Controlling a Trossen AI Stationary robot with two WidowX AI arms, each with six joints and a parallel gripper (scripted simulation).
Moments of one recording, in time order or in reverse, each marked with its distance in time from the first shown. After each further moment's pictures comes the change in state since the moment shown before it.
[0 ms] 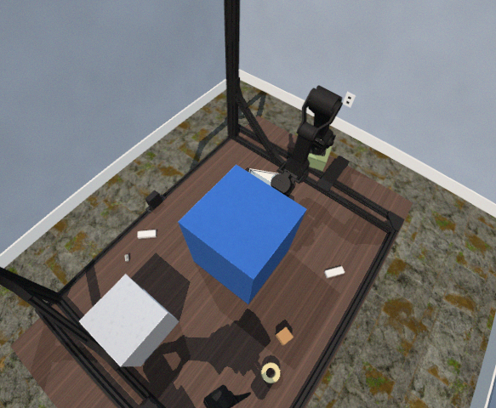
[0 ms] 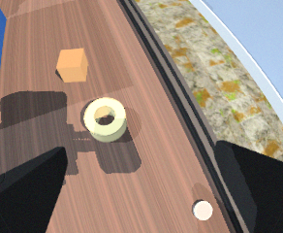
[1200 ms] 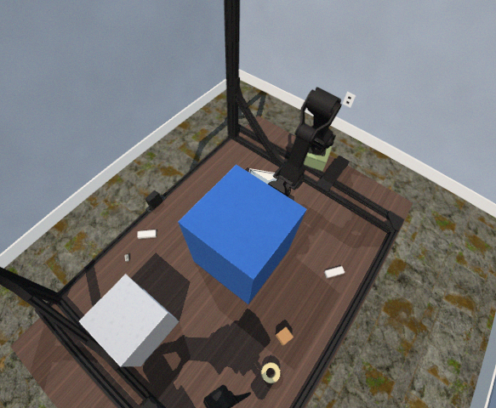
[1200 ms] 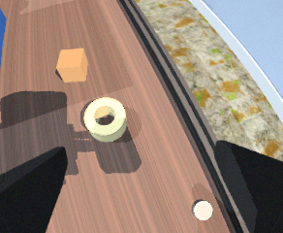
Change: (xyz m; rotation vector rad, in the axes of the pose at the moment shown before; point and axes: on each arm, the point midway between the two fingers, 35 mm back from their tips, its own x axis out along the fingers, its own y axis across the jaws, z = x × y) left arm 0.024 0.004 0.017 0.003 0.011 0.017; right arm 0.000 0.000 0.000 0.000 0.000 0.000
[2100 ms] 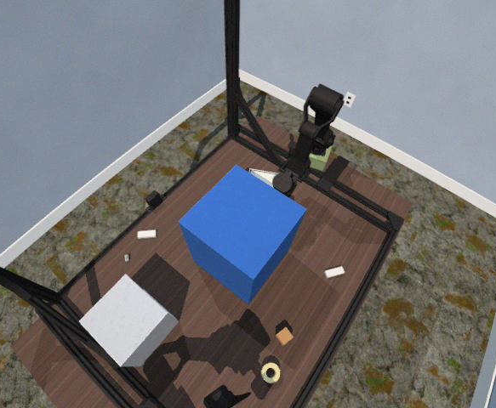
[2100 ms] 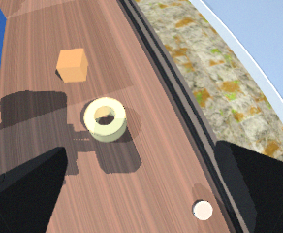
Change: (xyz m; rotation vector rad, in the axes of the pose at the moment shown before) left arm -0.029 0.002 -0.018 -0.006 -0.007 0.002; right arm 0.000 0.000 0.000 0.000 0.000 0.000
